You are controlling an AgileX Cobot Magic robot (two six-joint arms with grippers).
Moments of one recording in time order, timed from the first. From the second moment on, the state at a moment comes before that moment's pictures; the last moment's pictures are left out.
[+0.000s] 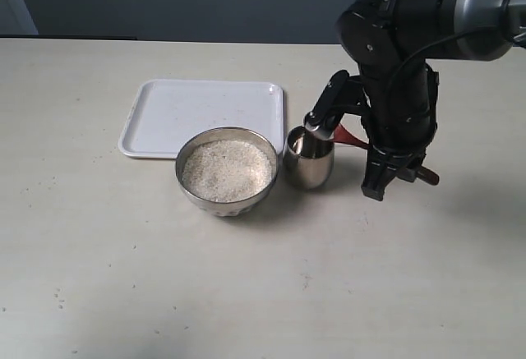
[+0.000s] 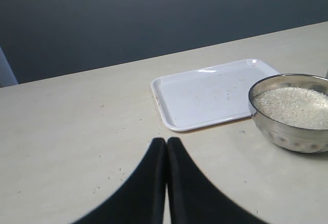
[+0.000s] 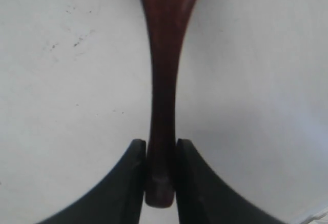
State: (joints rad) left arm -0.32 0.00 0.00 -0.18 0.25 0.27; right arm 0.71 1.88 -1.28 -0.37 1.22 -0.28
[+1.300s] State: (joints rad) left arm -0.32 0.00 0.00 -0.18 0.25 0.27; right arm 0.71 1.91 -1.28 -0.51 1.06 -0.21
